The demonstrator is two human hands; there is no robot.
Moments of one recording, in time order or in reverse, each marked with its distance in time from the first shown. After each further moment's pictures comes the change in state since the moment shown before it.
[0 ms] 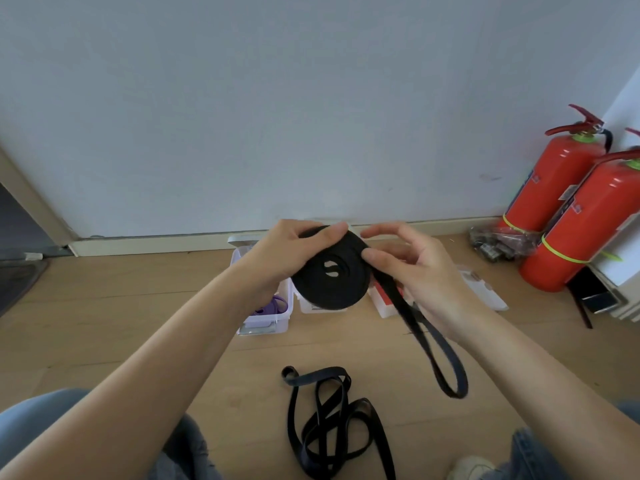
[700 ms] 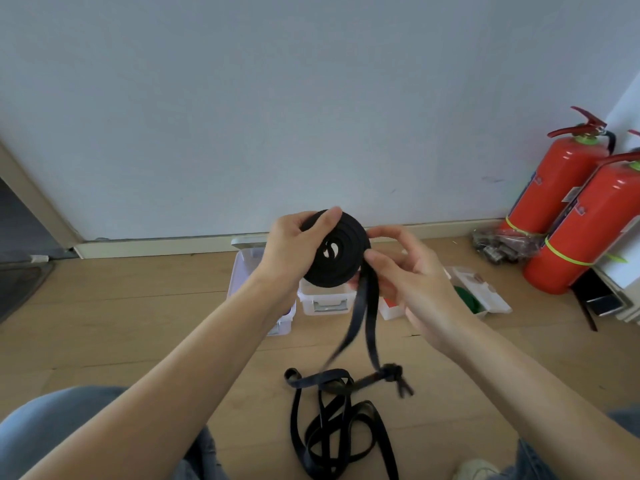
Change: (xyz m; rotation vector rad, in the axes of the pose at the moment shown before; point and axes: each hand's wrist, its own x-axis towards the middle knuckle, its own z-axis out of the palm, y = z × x) left_hand 0.003 0.003 0.019 -0.198 0.293 0.063; right_hand -0.004 0.006 0.013 0.233 0.052 0.057
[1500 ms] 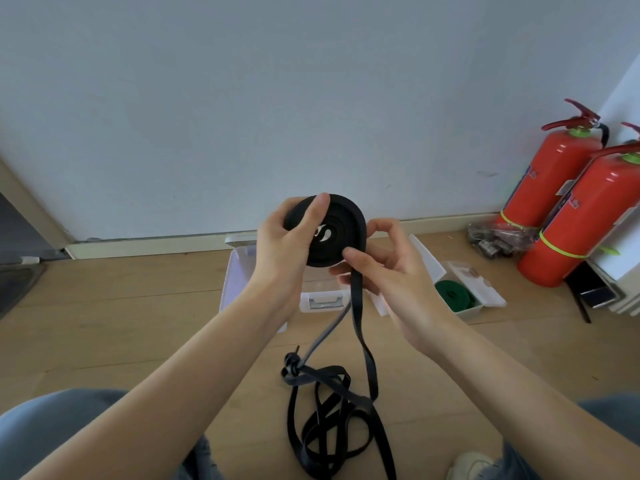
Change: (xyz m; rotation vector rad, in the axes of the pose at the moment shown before) left_hand -0.005 -0.005 0.009 -0.264 0.094 0.045; right_hand 0.003 0.007 0.008 0.038 -0.009 -0.035
